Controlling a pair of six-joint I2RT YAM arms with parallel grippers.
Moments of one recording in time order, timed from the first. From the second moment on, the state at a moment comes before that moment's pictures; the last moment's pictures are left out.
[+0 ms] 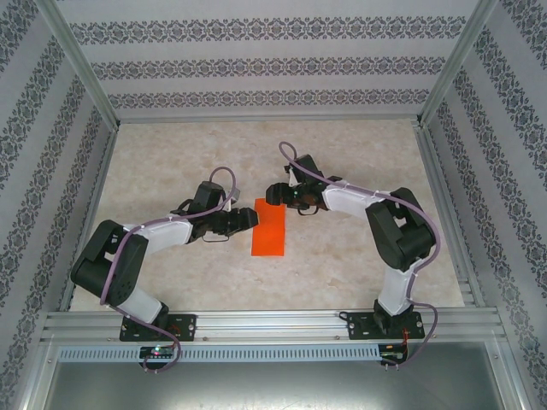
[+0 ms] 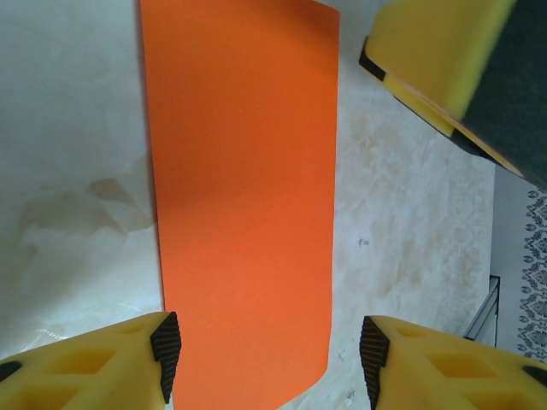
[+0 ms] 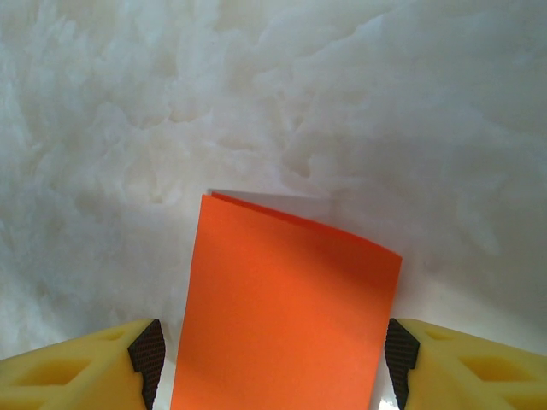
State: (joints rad) left arm -0.41 1.56 0.70 0.04 0.55 -0.72; right arm 0.52 1.87 1.15 -0.20 -0.30 0.60
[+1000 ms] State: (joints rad) left arm -0.43 1.66 0.76 -0.03 0.56 -0.71; right arm 0.52 1.97 1.20 -0.19 -0.31 0.60
